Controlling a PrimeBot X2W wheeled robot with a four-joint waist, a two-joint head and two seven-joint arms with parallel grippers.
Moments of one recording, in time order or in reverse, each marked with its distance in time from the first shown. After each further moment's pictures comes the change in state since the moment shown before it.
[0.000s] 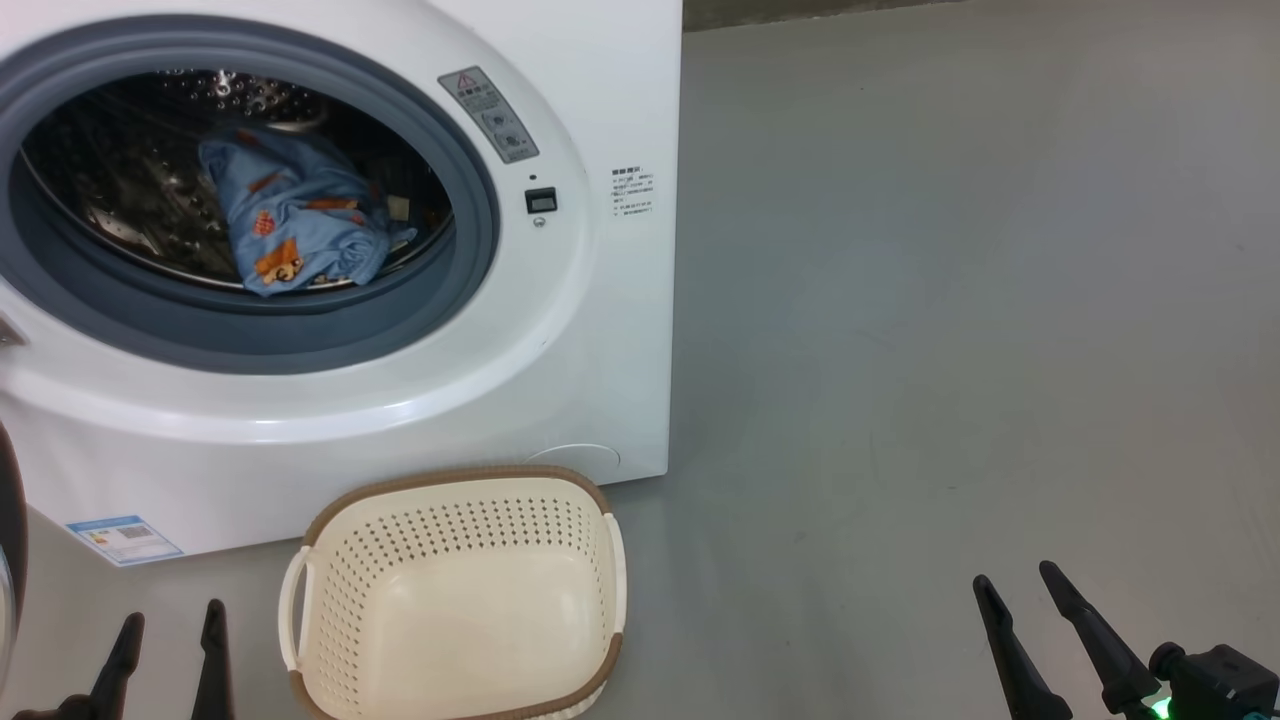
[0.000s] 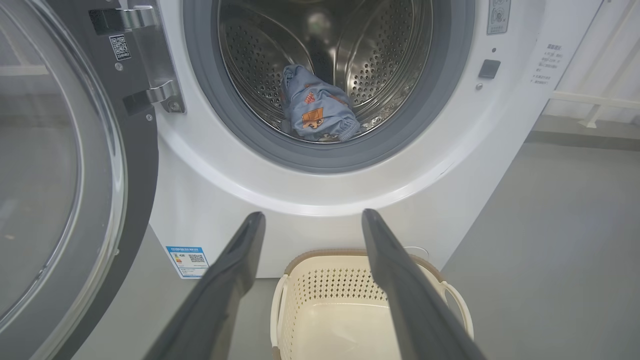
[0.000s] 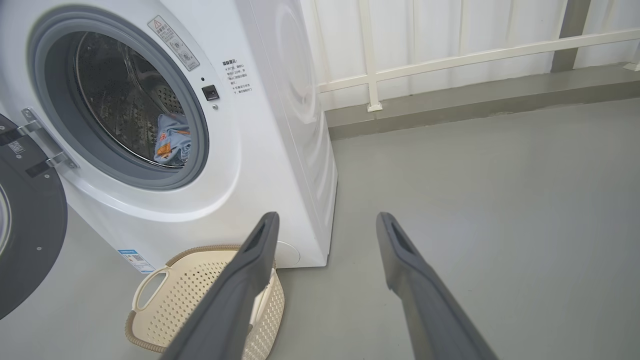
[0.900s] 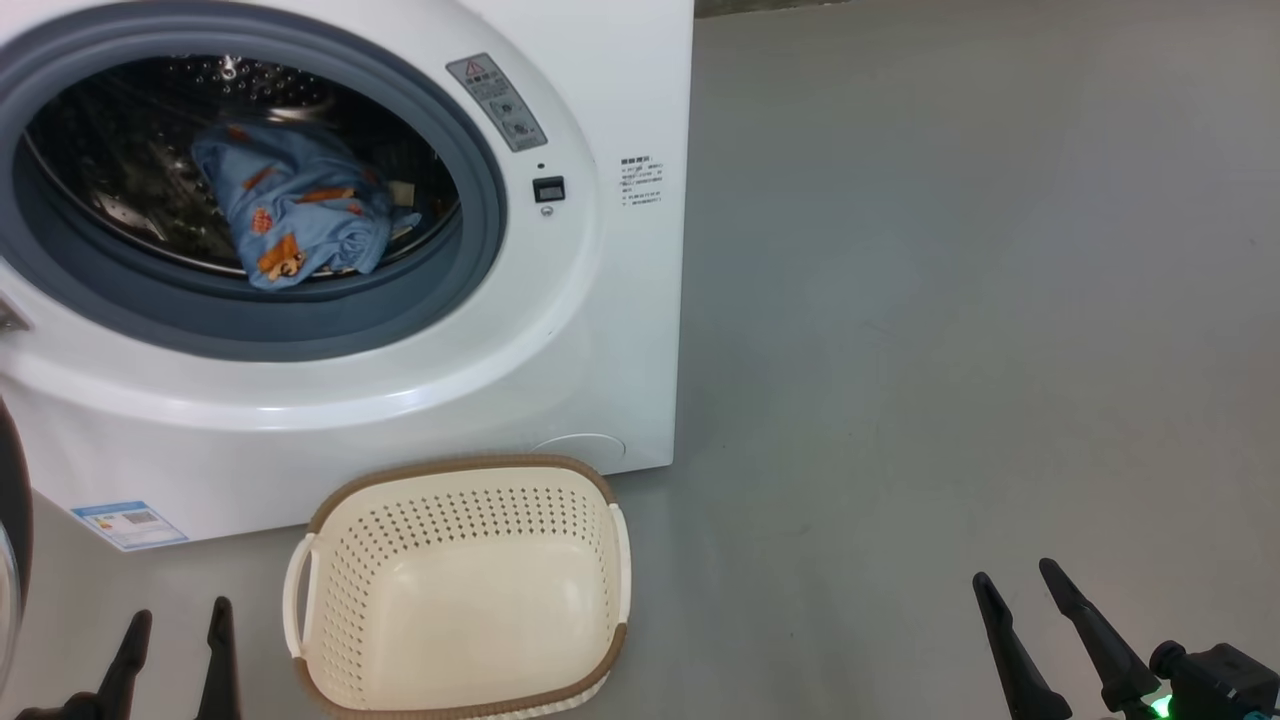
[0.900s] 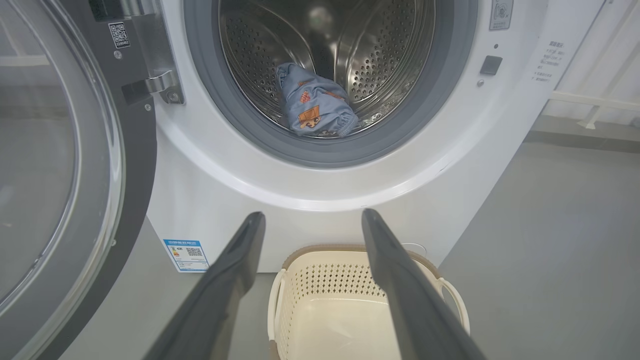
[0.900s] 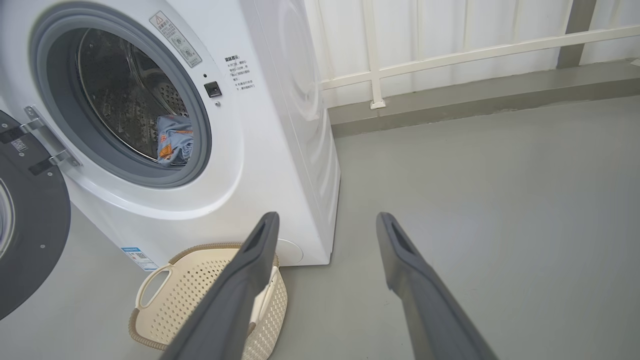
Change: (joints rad) left arm -0.002 0.000 -0.012 0.000 -0.016 0.000 0.000; right arm 0.000 0.004 -0.002 -0.007 0.000 0.000 0.000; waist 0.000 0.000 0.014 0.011
